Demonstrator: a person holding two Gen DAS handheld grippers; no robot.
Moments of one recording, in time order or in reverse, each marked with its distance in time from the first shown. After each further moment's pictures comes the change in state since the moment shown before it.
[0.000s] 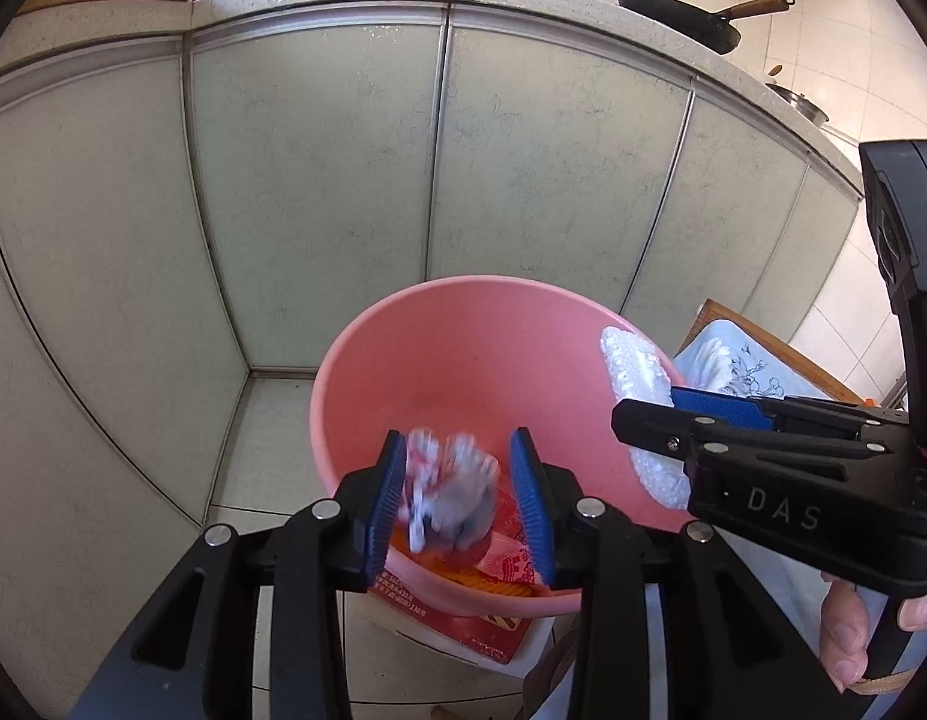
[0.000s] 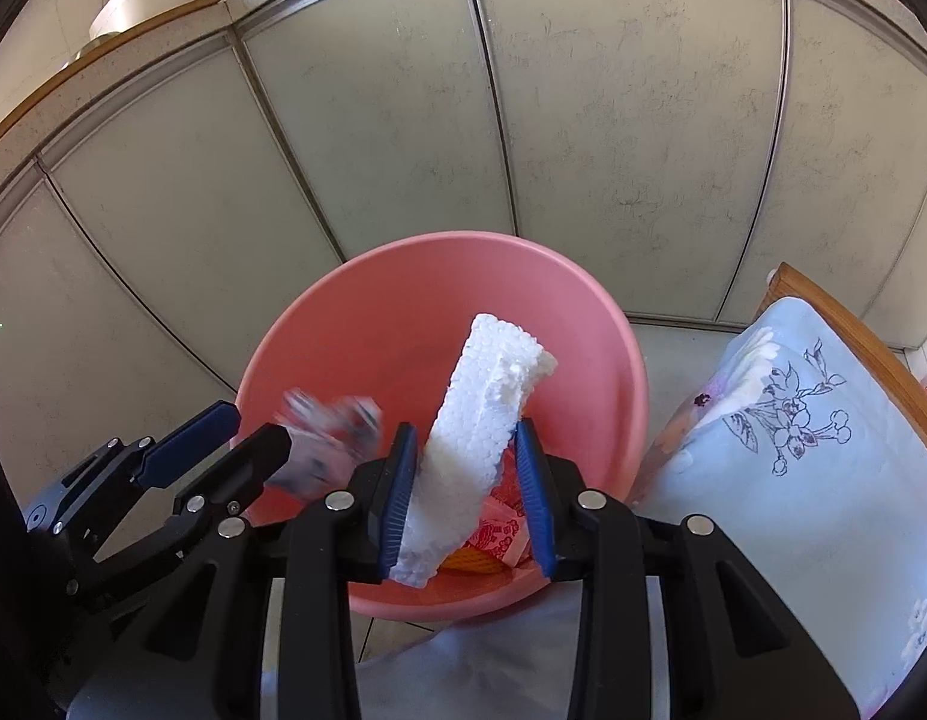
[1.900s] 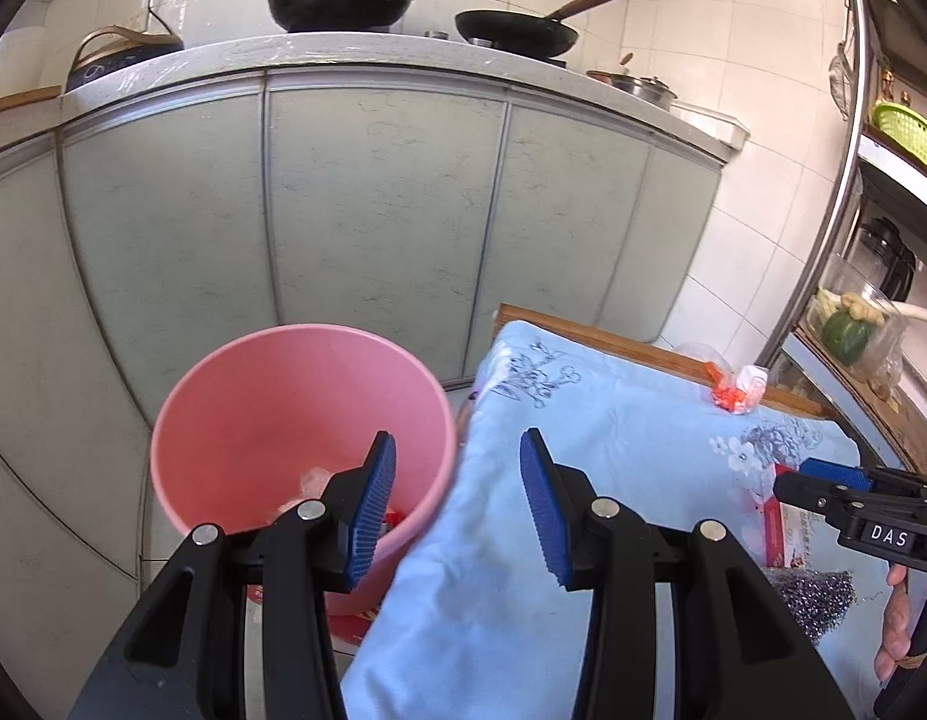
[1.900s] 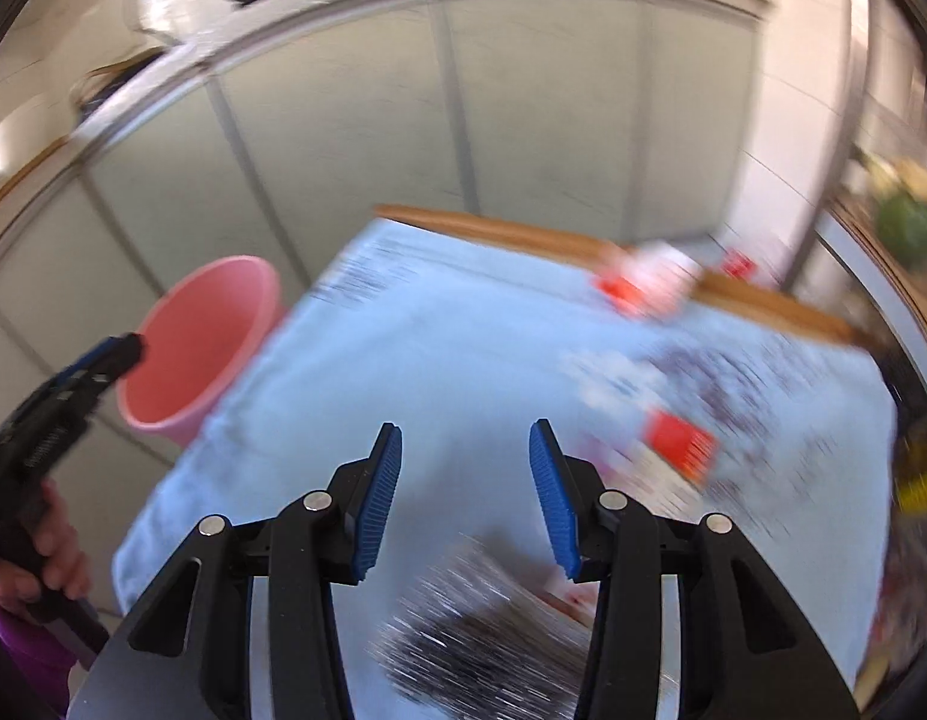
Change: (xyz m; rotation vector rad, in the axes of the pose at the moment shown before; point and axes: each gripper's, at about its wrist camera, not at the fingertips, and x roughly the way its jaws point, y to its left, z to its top) left arm -0.066 -0.103 0.000 0.187 -0.048 -0.250; right arm -0.190 -0.139 -0.144 0.359 -0.096 -0.352
